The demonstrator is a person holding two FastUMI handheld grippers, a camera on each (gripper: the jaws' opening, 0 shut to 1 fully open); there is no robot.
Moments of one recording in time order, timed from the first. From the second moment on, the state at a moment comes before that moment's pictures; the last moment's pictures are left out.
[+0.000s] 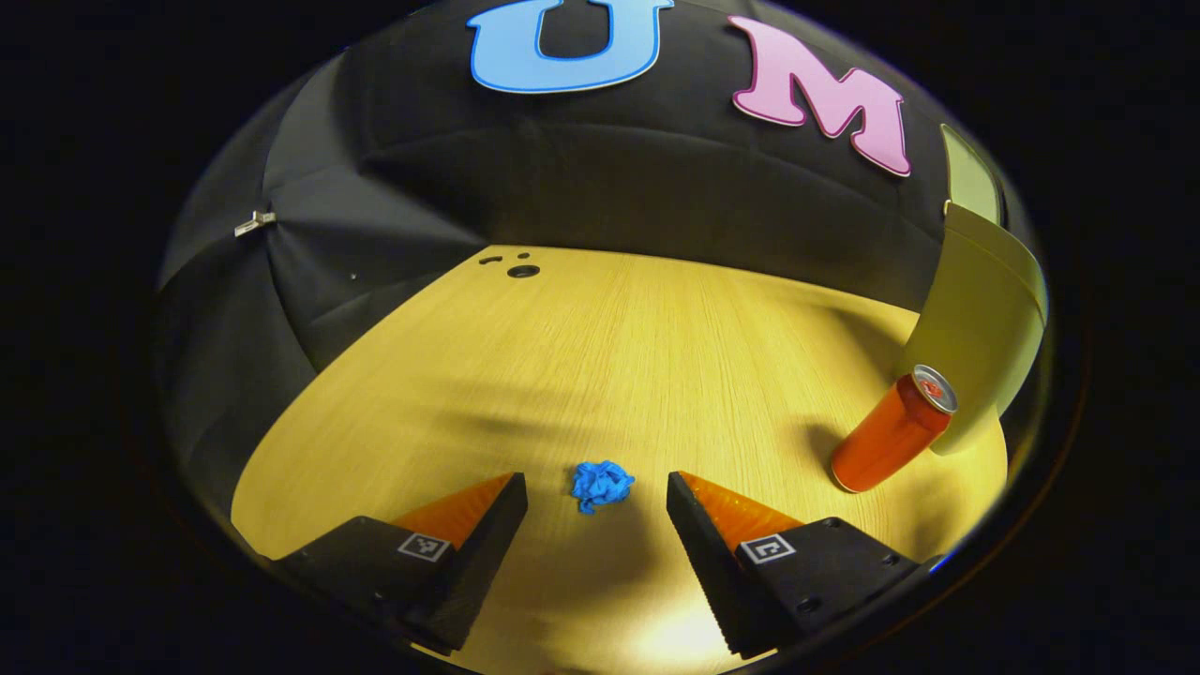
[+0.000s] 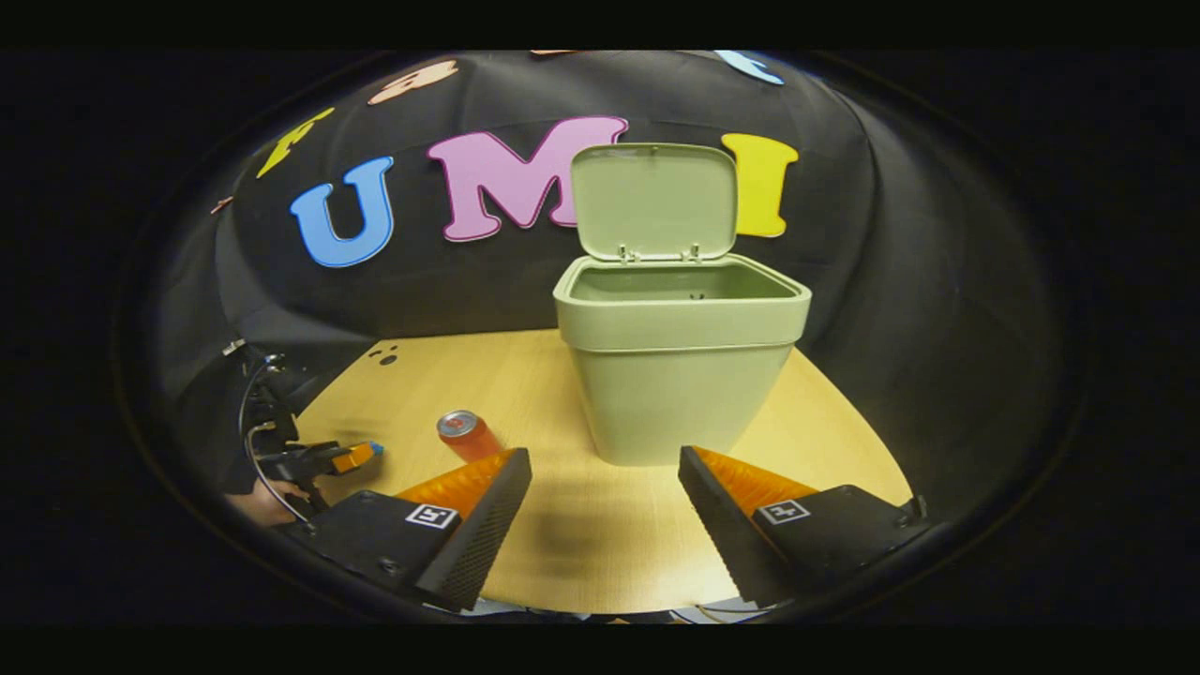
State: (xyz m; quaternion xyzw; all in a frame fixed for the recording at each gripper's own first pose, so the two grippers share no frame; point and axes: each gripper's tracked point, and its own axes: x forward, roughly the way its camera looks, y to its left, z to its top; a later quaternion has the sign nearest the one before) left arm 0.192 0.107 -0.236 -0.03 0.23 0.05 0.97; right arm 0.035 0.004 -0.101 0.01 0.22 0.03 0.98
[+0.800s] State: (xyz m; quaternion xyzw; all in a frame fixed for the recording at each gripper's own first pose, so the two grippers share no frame) left arm 0.219 0.098 -0.268 0.00 0.25 0.04 0.97; right arm 0.031 -0.011 -0.129 0.02 0.25 0.04 0.97
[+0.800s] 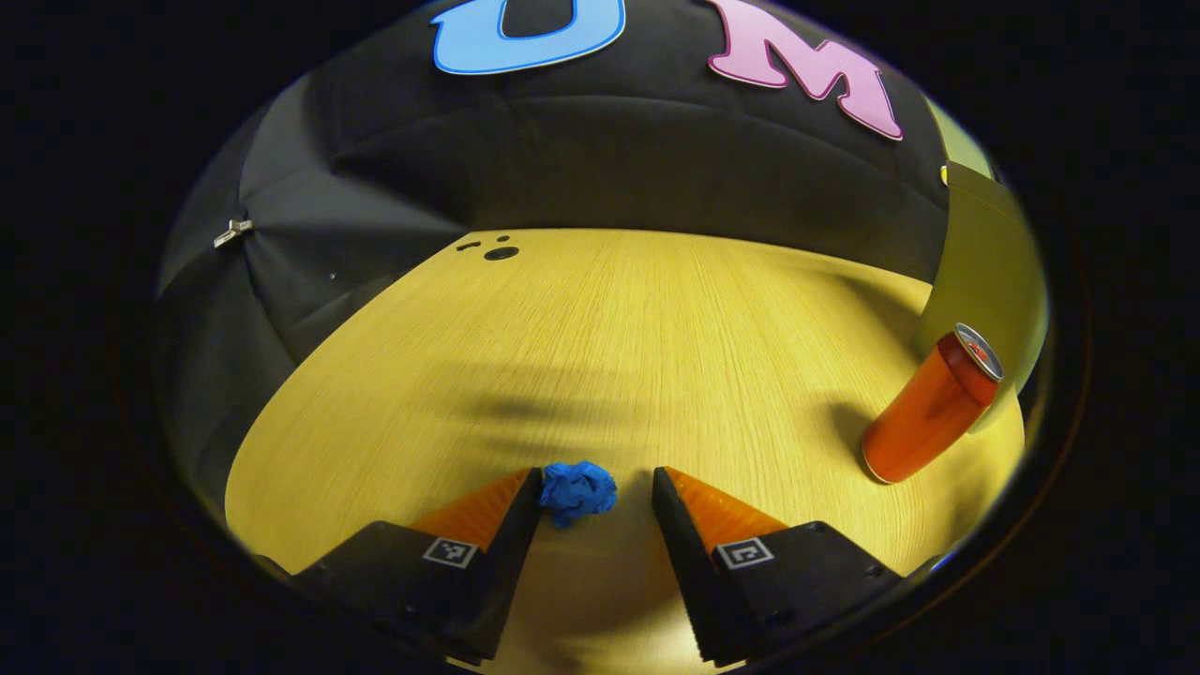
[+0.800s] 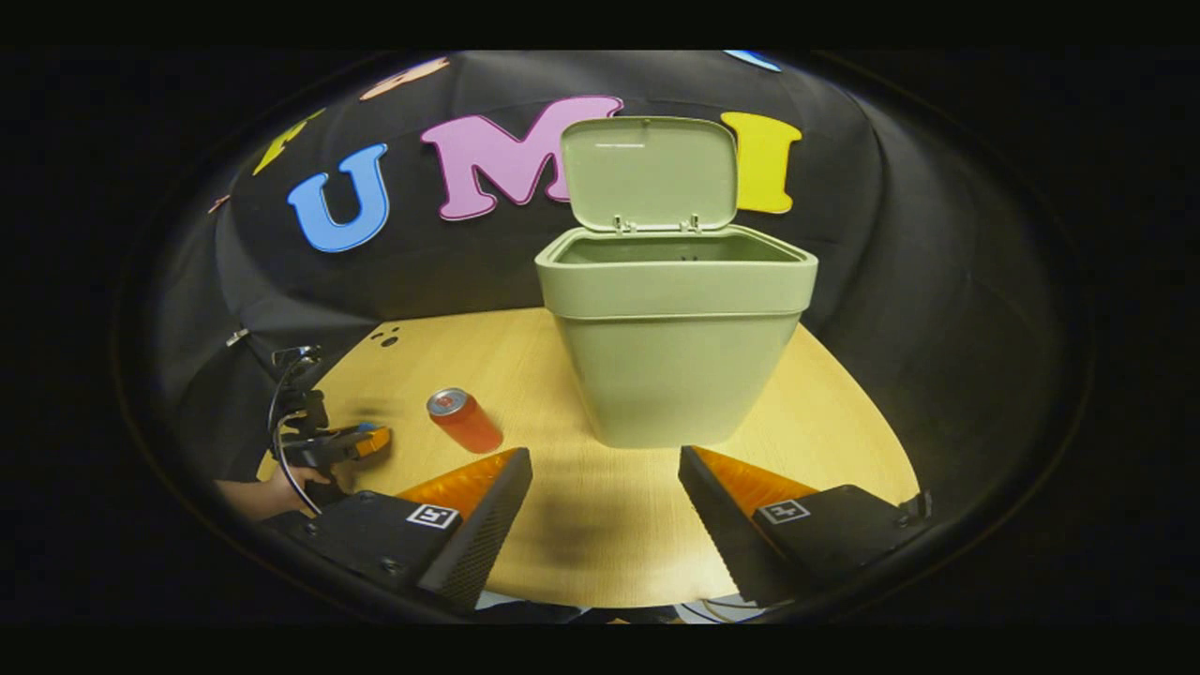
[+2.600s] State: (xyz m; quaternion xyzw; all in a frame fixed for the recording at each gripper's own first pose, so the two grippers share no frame) left arm 0.195 -0.081 0.004 0.02 0.04 -0.15 0.99; right arm 0.035 -0.019 -0.140 0.03 0.24 0.08 0.97
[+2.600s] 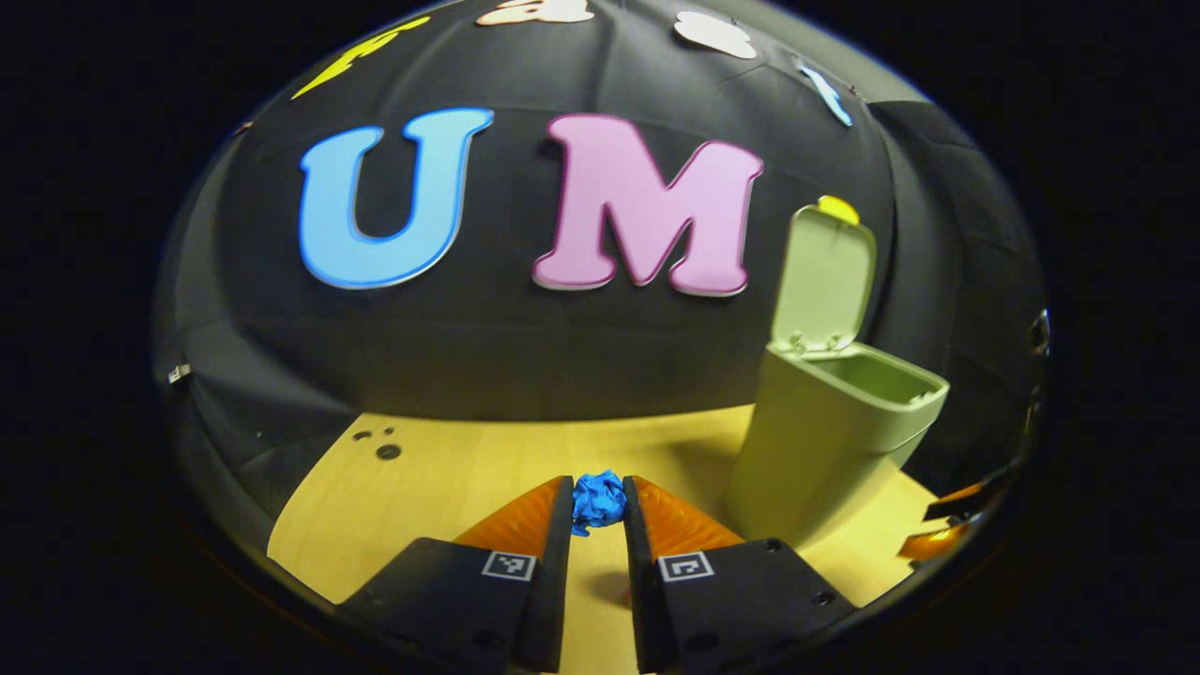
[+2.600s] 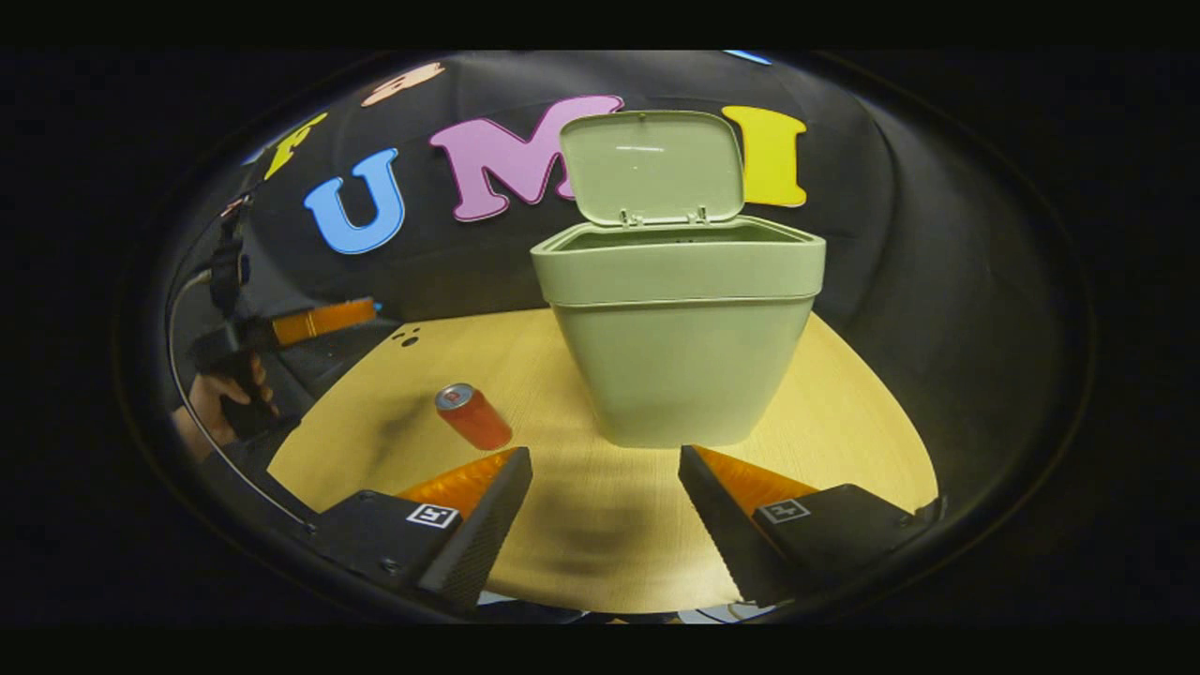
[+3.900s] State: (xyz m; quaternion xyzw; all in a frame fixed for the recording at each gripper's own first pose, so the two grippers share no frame) left arm 0.198 -0.342 0.026 0.07 0.04 -0.36 0.93; right arm 0.042 -0.066 -0.147 0.03 0.24 0.08 0.97
